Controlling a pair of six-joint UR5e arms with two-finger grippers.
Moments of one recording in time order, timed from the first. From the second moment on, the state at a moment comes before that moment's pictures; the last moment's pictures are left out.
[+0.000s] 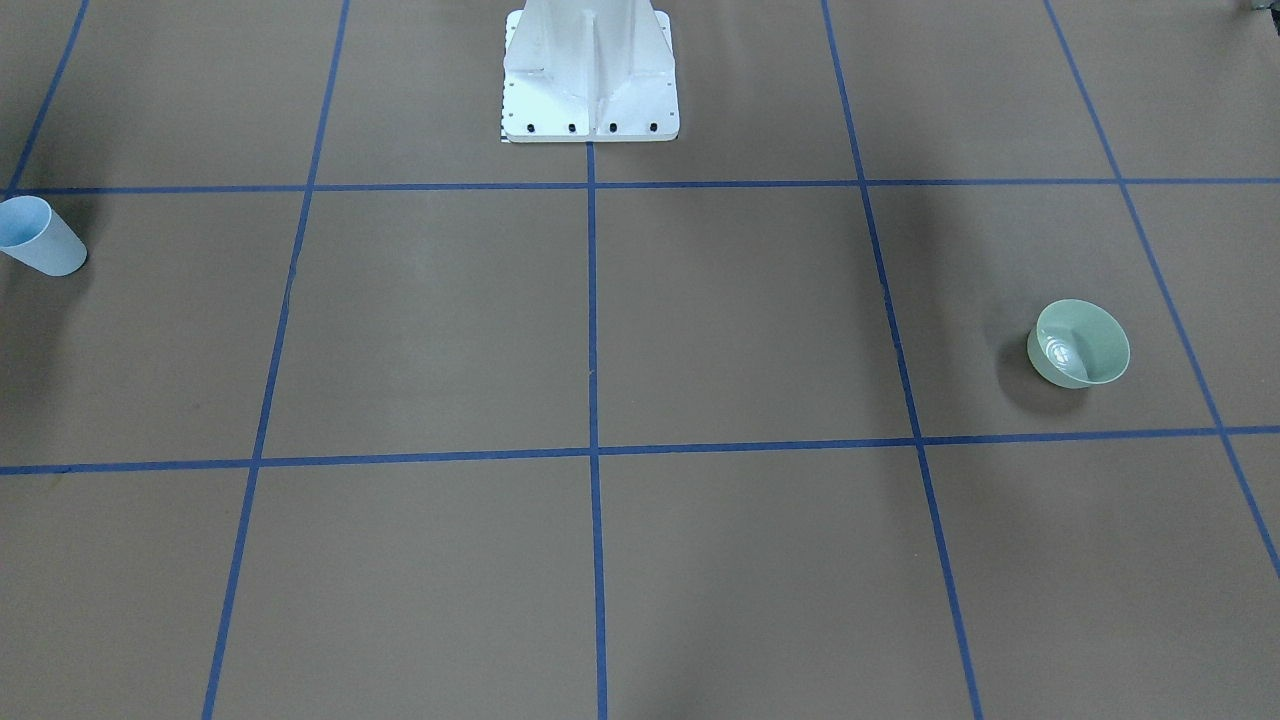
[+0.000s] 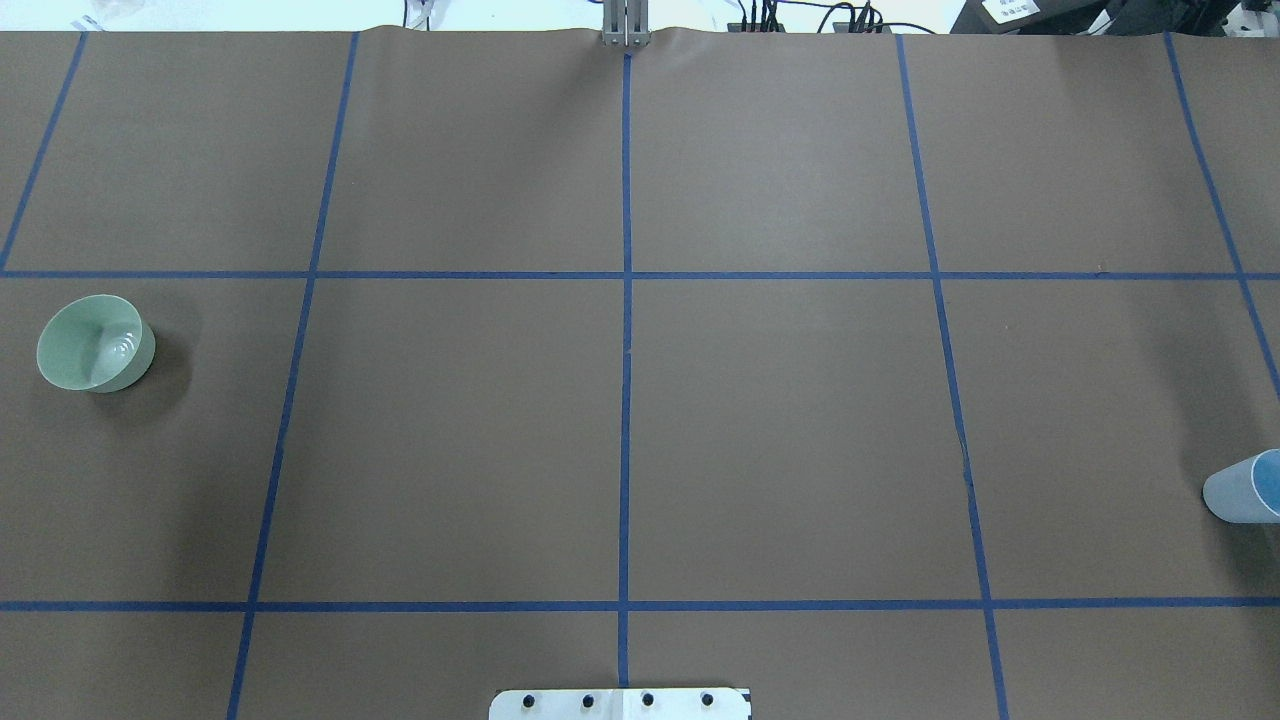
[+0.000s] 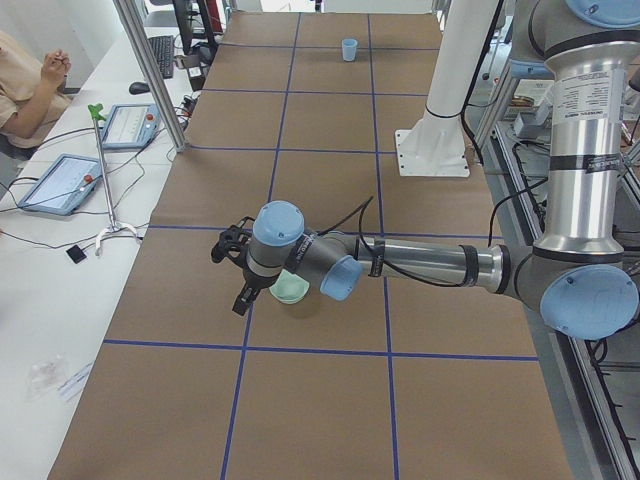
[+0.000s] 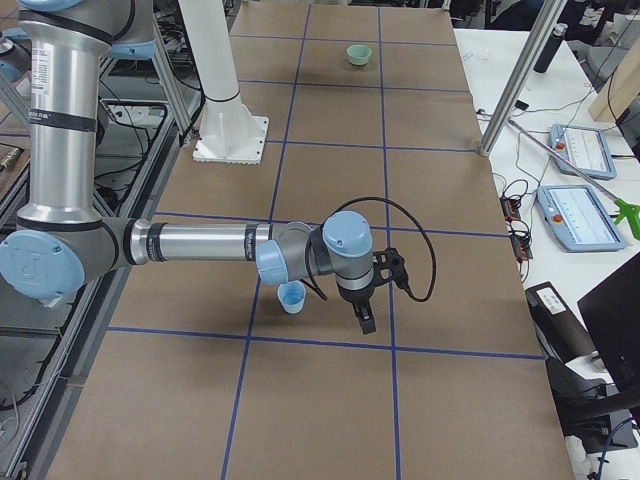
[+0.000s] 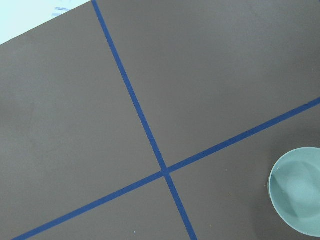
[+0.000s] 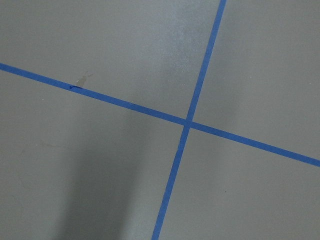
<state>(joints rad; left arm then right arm) -1.46 -1.53 -1.66 -2.09 -2.34 -0.06 1.53 -1.70 1.71 -1.29 2.31 -0.08</state>
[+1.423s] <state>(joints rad) -1.08 -1.53 -1.45 -2.42 -2.16 -0.55 1.53 -1.71 1.70 -1.28 2.31 -0.08</state>
